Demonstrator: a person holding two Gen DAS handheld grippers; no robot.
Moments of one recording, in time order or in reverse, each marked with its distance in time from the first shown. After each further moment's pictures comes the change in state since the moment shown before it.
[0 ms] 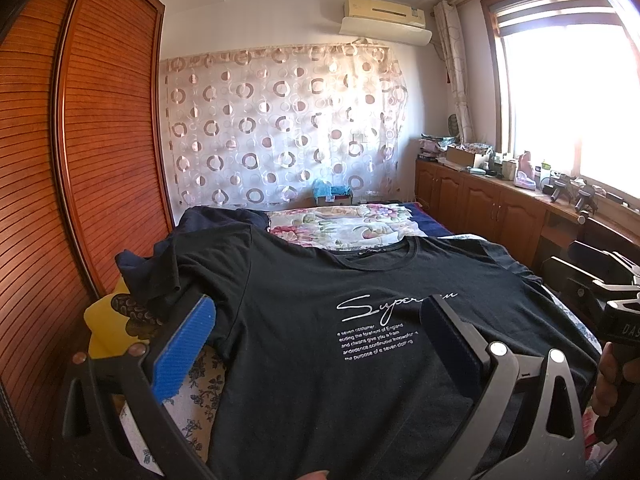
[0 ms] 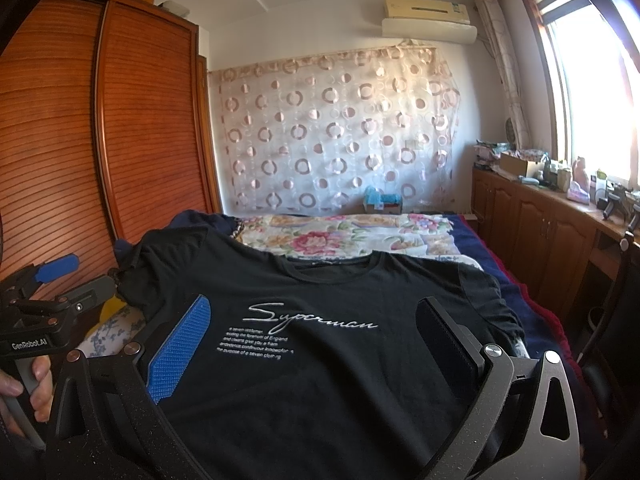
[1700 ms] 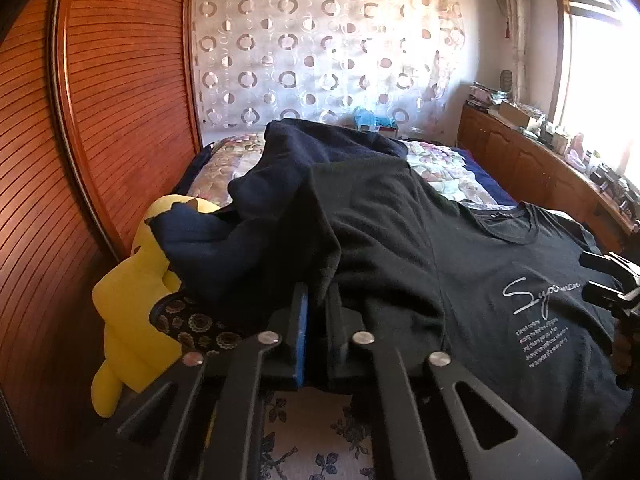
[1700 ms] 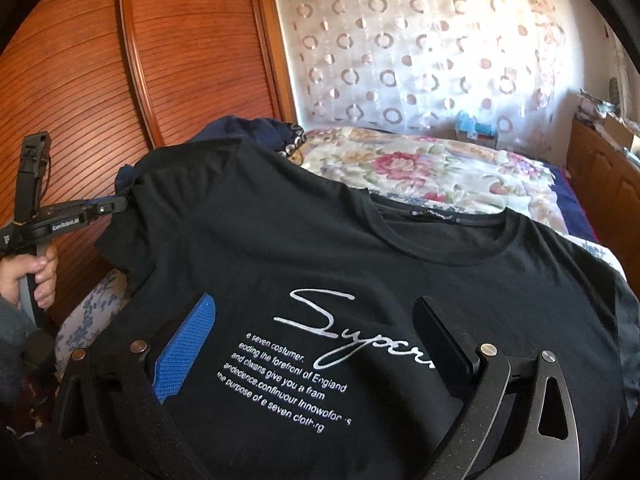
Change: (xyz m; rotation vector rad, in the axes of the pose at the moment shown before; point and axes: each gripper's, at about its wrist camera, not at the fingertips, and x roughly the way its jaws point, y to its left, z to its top) left arm 0.145 0.178 -0.012 -0.106 0.291 0.026; right arm 0.209 0.032 0.001 -0.106 0.345 0.313
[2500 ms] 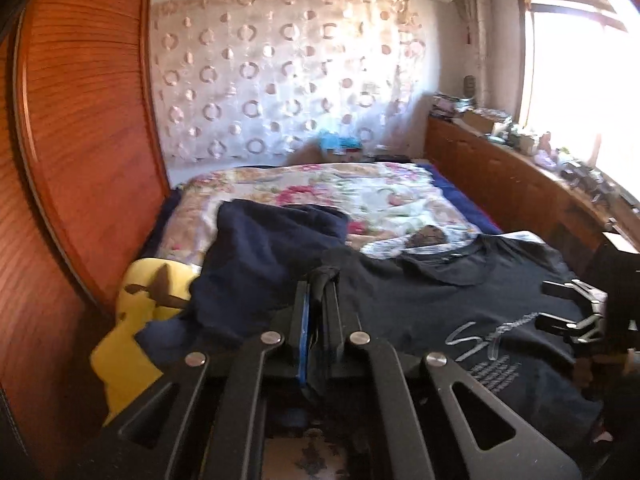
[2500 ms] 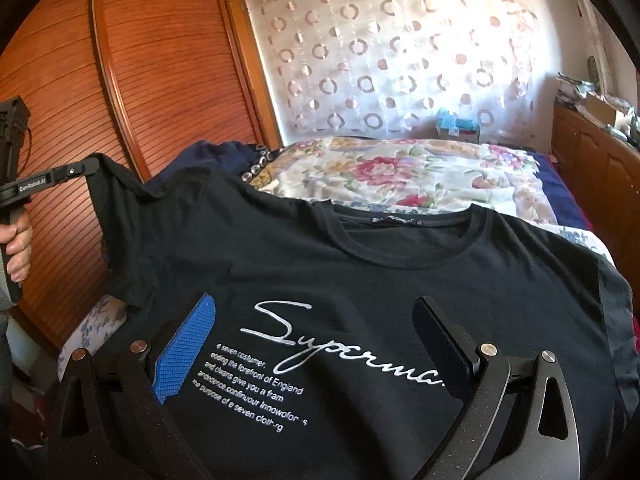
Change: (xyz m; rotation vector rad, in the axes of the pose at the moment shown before) left arm -0.037 -0.040 0.064 0.098 -0.066 -0.098; right arm -0.017 -0.035 0.002 0.087 -0.044 -0.027
